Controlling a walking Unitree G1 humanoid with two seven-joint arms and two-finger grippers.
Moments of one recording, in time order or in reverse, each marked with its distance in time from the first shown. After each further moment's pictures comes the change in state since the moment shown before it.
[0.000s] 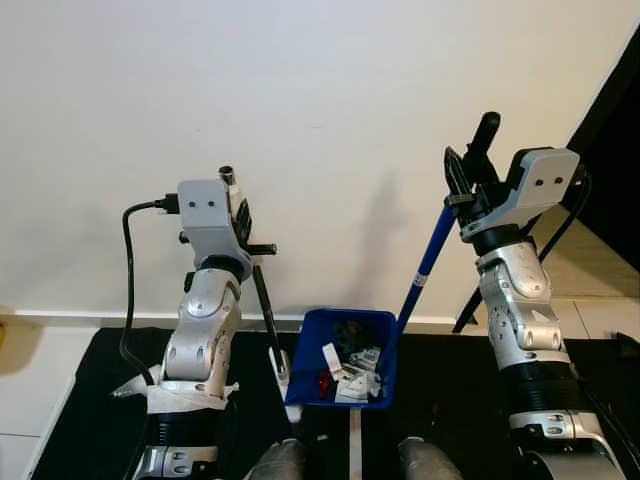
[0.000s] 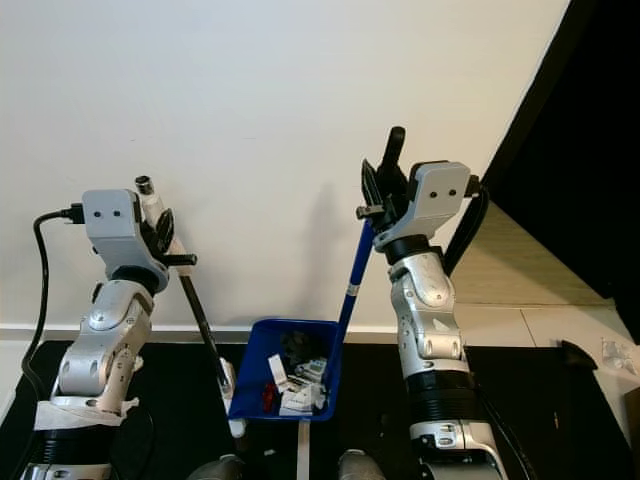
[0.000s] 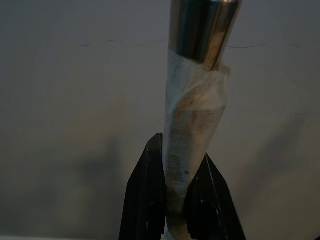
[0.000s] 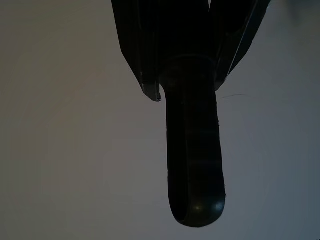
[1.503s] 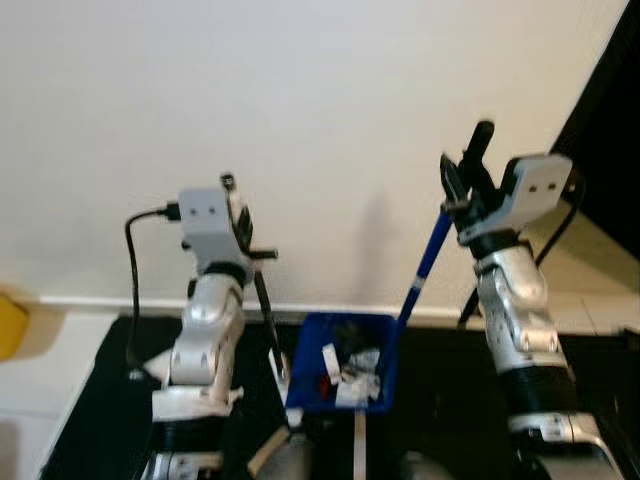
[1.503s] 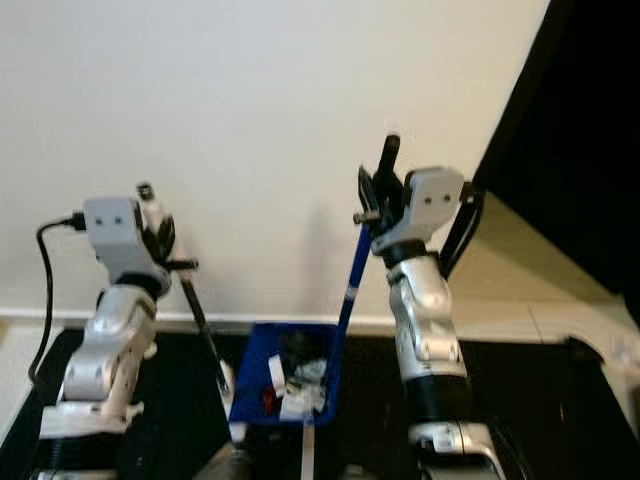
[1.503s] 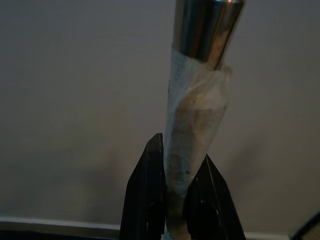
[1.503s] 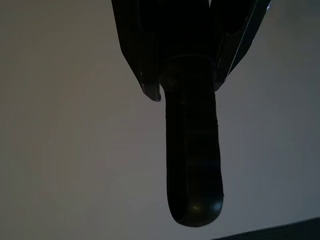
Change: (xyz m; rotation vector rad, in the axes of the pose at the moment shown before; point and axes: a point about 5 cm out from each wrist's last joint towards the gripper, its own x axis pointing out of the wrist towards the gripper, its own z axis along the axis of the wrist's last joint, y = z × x) left arm 0.000 -0.002 0.000 -0.009 -0.013 0.004; right arm -0.001 -0.001 -0.003 -0.009 -0.001 -0.008
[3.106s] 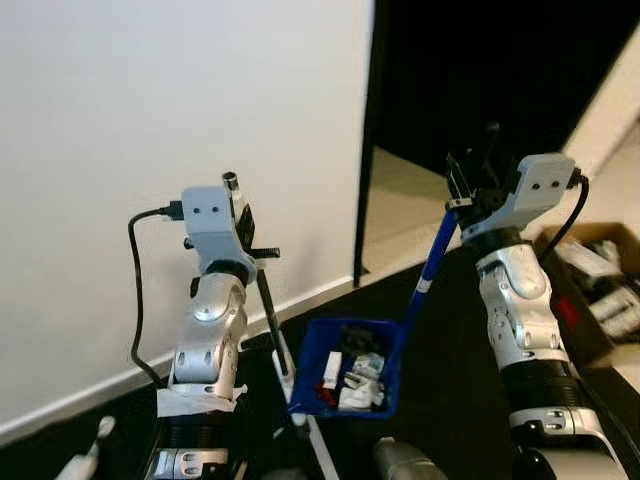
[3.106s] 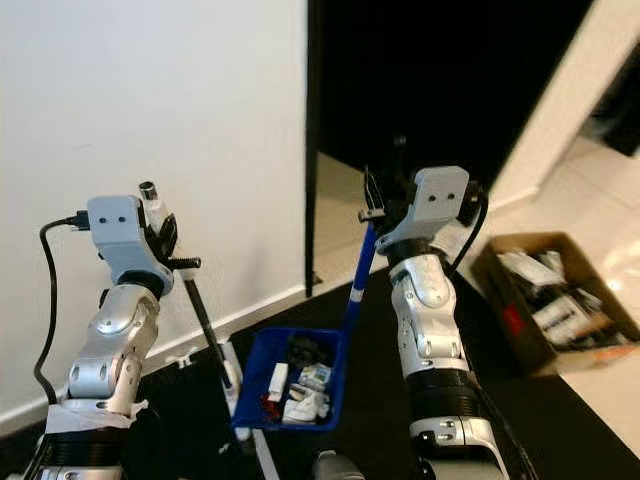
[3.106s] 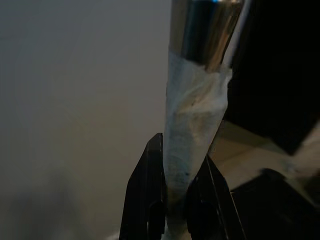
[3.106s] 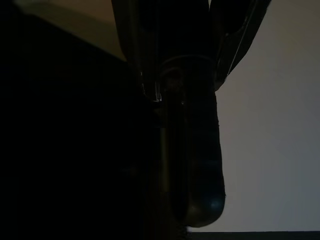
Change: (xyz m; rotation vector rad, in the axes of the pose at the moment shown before) left arm 0.000 0.003 -0.005 0.000 0.015 0.017; right arm 0.000 0.000 -0.005 -0.002 0.019 -0.003
